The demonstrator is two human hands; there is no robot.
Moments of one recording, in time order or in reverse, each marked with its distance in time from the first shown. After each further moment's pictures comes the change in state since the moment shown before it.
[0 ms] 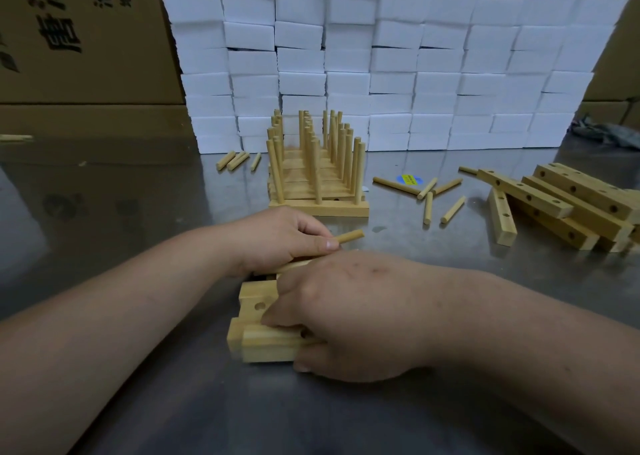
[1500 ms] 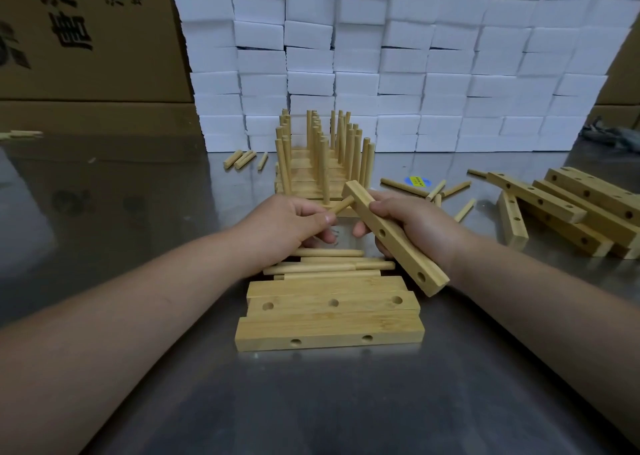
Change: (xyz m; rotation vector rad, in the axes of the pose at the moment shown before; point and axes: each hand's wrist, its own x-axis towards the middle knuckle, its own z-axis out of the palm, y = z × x) left_hand 0.003 0.000 0.004 -0.202 0.299 0.035; right_hand 0.006 0.113 0.020 1.349 0.451 0.441
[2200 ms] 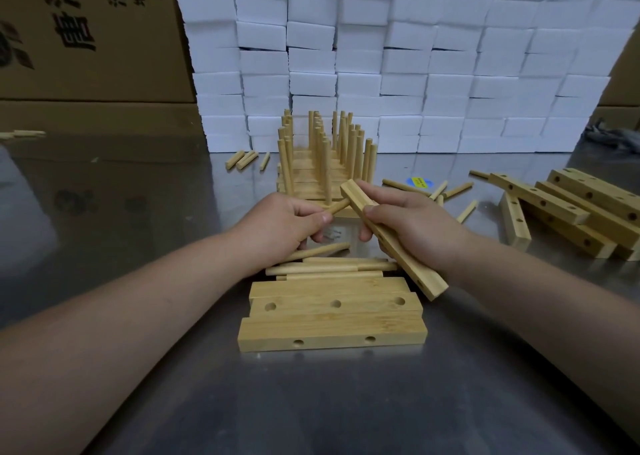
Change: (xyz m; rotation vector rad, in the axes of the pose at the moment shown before) left_hand 0.003 -0.007 -0.003 0.157 0.120 0.026; right_hand -0.011 -0.011 0.010 -0.367 0.098 -0.114
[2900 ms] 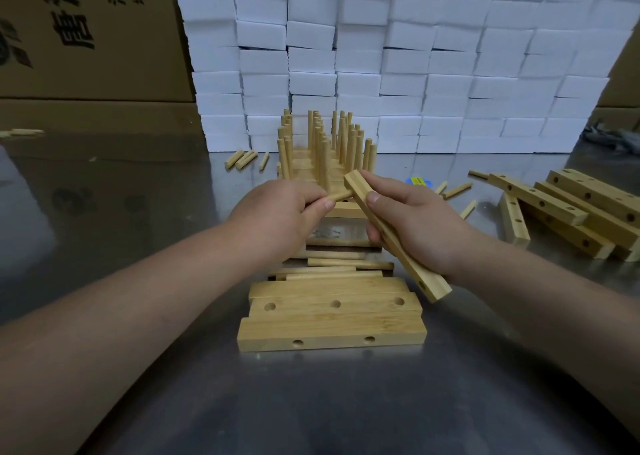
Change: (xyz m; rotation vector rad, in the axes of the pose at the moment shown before) left_hand -0.011 0.018 -0.005 0.471 0.125 0.241; right_hand -0.008 -0.009 0.002 -0.121 0.047 -0.080
